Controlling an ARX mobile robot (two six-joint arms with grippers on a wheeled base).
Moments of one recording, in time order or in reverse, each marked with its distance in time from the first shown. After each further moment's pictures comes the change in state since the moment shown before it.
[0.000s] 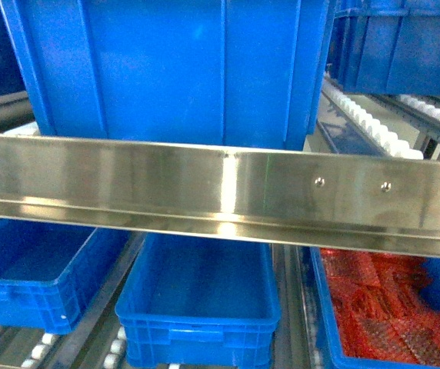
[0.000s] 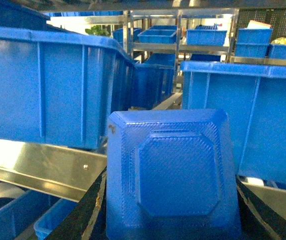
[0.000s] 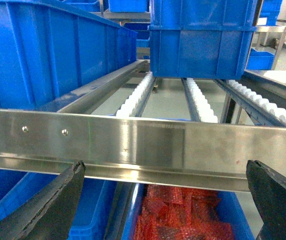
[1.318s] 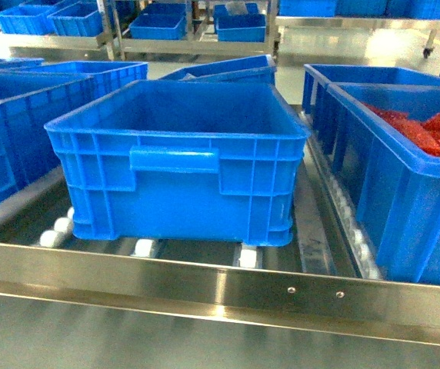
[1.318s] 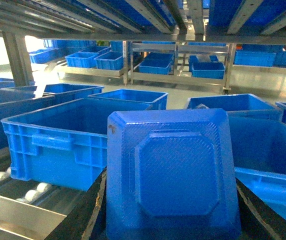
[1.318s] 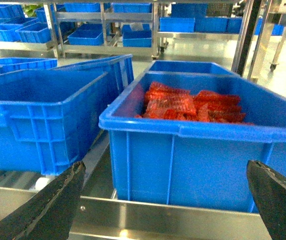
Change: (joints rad) left arm 0.000 0.000 0.000 -0.007 0.002 0.000; right arm 0.000 0.000 0.000 -0.005 0.003 0.000
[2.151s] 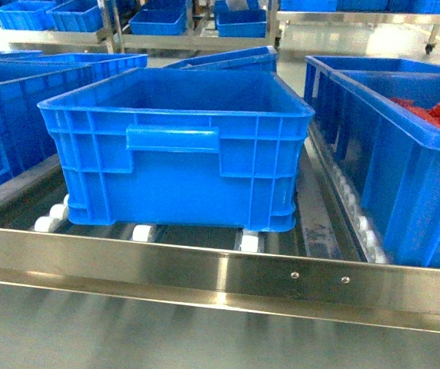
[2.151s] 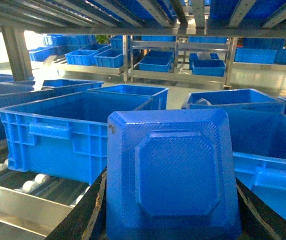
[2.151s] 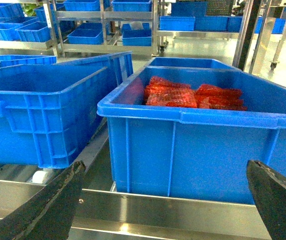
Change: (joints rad) left arm 0.000 0.000 0.000 0.004 -0.001 0.000; right arm 0.000 0.000 0.000 0.001 -0.001 0.000
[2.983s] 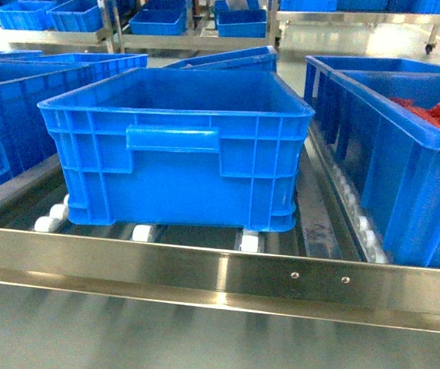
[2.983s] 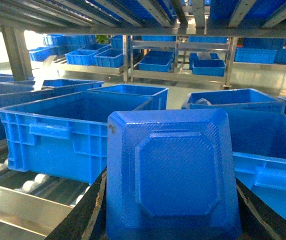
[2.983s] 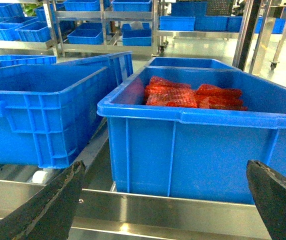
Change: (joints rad) left arm 0.000 0.000 0.000 0.000 0.000 0.000; right arm 0.000 0.000 0.000 0.000 0.000 0.000
